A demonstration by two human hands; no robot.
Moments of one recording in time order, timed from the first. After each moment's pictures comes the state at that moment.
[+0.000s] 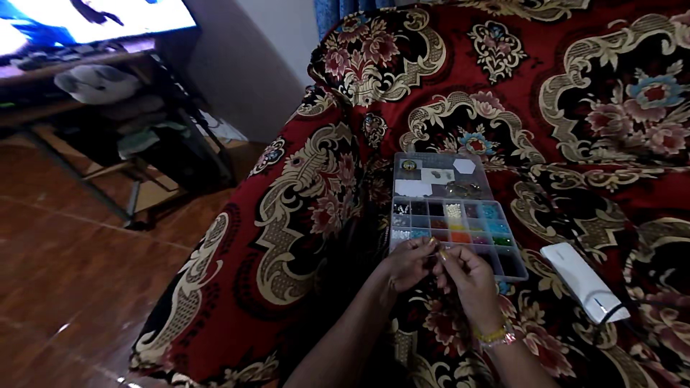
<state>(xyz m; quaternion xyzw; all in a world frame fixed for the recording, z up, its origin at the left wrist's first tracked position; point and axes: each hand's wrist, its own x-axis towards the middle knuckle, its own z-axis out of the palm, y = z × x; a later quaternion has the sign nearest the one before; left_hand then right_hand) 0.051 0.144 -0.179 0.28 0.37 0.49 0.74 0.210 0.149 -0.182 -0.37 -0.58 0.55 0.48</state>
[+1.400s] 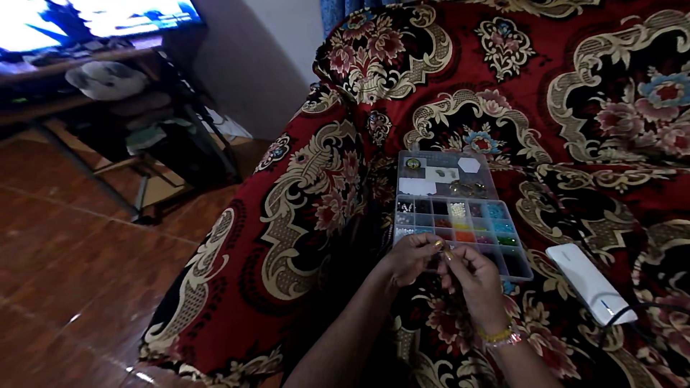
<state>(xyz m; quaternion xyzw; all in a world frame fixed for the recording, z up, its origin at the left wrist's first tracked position) 0.043 0.146 -0.177 0.36 0.38 0.49 0.70 0.210 0.148 -0.182 -0.36 -0.57 0.56 0.48</state>
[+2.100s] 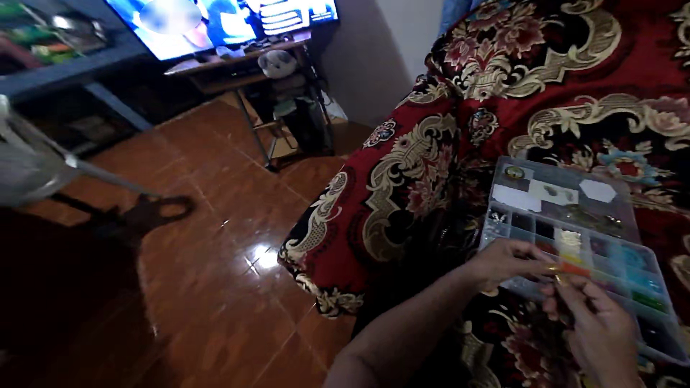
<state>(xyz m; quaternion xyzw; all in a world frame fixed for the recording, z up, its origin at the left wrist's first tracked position) 0.048 0.145 -0.166 0.45 0.43 0.52 0.58 0.213 0.152 -0.181 -0.37 -0.58 0.56 0.46</state>
